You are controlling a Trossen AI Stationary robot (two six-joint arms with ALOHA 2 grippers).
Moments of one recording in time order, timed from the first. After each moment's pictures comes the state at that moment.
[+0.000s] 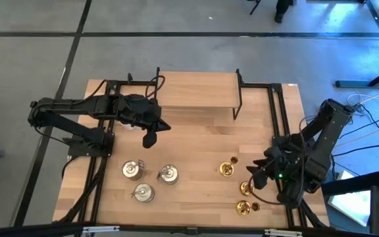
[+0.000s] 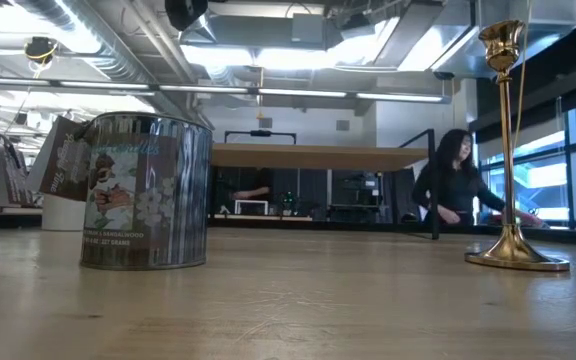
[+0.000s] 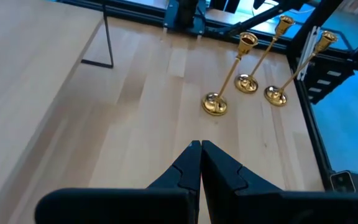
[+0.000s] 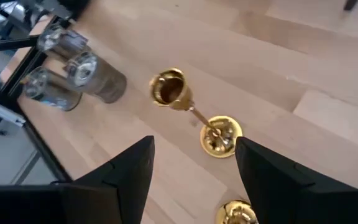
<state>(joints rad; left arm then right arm) 0.02 1.15 1.18 -0.62 0.02 -0.21 1.00 1.35 1.23 -1.31 0.77 2.03</state>
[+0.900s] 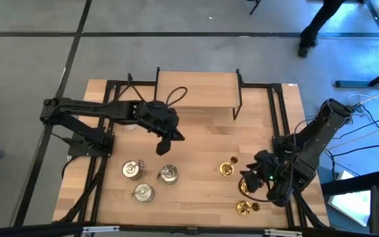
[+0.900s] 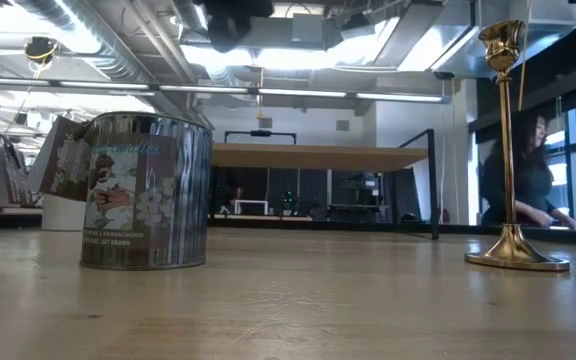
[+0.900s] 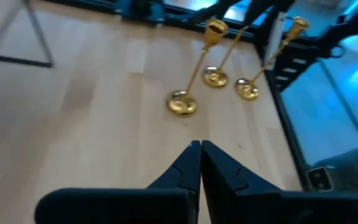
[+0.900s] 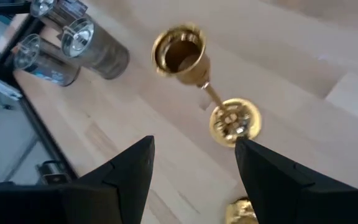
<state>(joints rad) 0.01 1.36 1.18 -0.41 0.22 -0.20 0.94 1.34 1.07 -1.01 0.69 1.82</state>
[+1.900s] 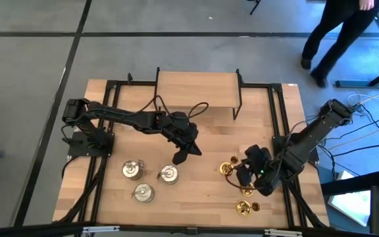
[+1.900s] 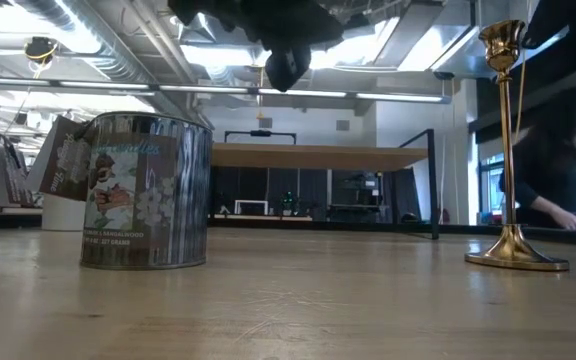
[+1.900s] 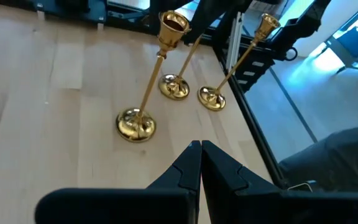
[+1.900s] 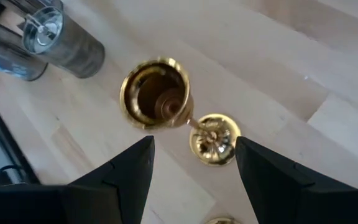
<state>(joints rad) 0.00 1.63 1.18 -0.08 0.39 -0.21 0.77 1.34 1.05 -0.96 0.59 1.59</state>
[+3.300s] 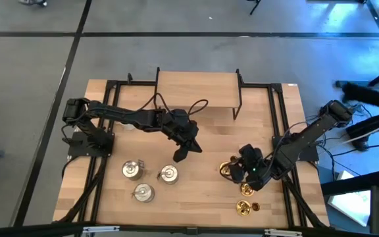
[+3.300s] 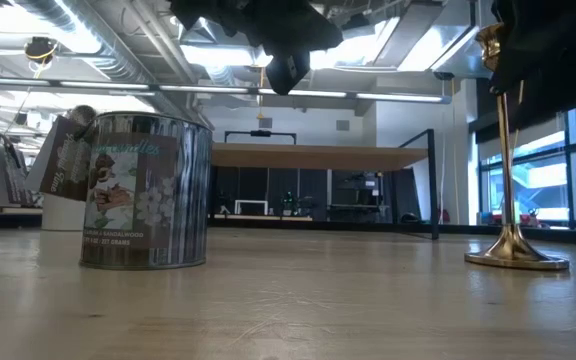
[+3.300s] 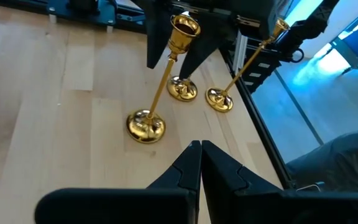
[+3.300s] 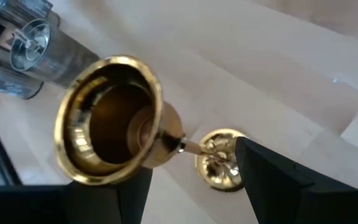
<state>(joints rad) 0.02 1.63 1.18 -0.08 0.40 -0.20 0.70 1.35 0.88 -0.70 0.60 1.56</state>
